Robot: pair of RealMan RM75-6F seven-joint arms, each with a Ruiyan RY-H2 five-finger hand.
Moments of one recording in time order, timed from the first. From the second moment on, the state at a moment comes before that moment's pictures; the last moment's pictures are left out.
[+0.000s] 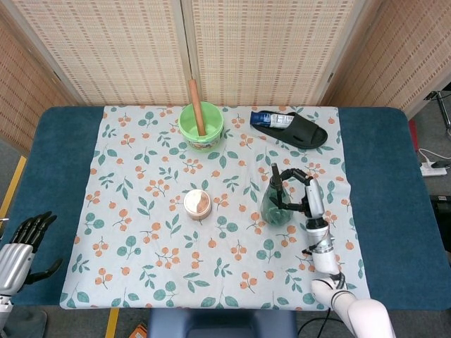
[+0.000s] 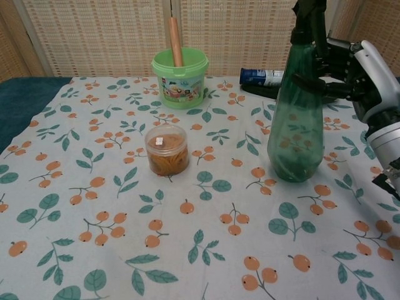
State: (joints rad) left arm -0.11 -1.13 0.03 -1.44 1.62 1.50 -0.29; right arm 0.65 -2.14 0.24 -0.32 -1.45 1.54 1.19
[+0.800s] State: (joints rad) left arm -0.11 -1.13 0.04 -1.44 1.63 1.51 -0.28; right arm 0.61 -2.13 0.20 -0.30 -1.47 1.55 1.18
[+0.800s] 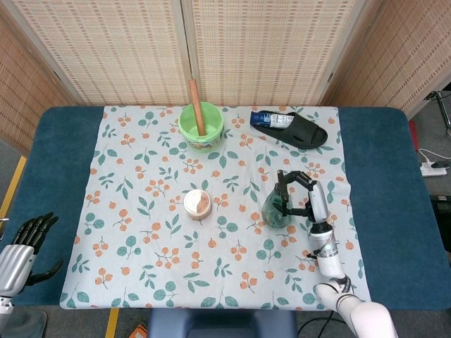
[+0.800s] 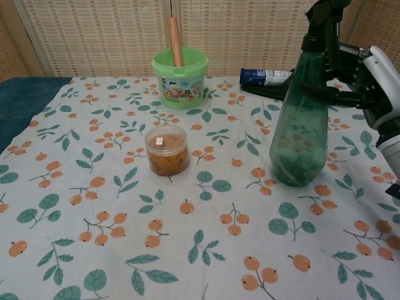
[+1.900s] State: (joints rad) left arm -0.11 -1.13 0.04 -1.45 1.64 1.51 -0.26; right arm 0.55 -1.95 0.09 -0.45 -1.55 1.54 1.09
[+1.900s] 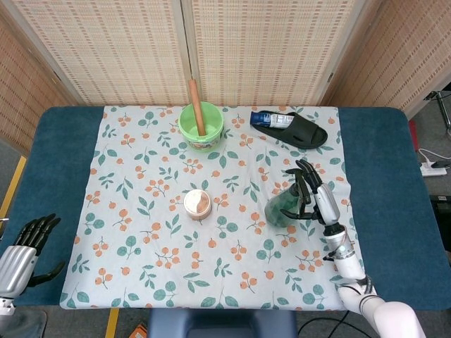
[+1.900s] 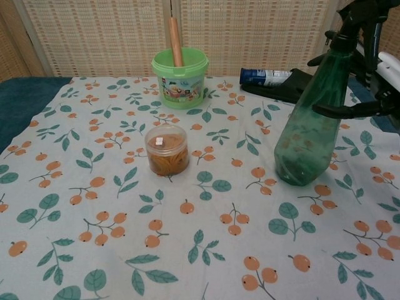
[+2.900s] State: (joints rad) left arm -0.12 -1.12 0.04 -1.47 1.64 1.51 -0.25; right arm 0.36 -1.28 0.02 -1.33 -1.29 1.37 -0.27
